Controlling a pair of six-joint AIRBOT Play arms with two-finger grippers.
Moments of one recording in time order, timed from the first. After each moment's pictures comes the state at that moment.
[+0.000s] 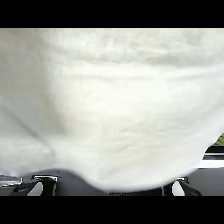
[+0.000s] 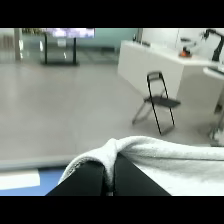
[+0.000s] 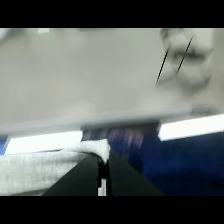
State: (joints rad) left arm 0.21 -0.91 1.97 1.00 -1.11 -1.43; right arm -0.51 -0.95 2.01 -1.07 1.30 1.49
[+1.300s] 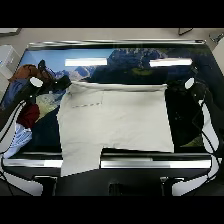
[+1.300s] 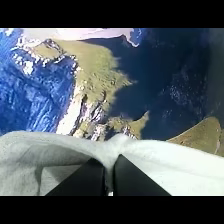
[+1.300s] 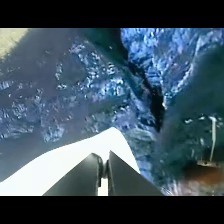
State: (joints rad) left arm 0.02 -1.77 1.48 0.89 -0.62 -1.45; right arm -0.15 -1.75 1.49 -1.32 0.61 1.82
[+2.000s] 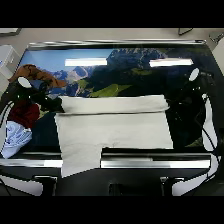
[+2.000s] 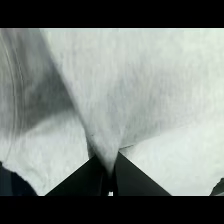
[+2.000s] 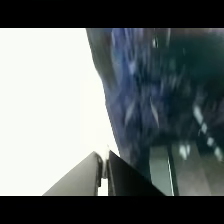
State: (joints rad) left arm 0.11 -1.70 1.44 1.15 -1.45 -1.39; right arm -0.15 -1.77 1.61 -1.46 1.44 1.60
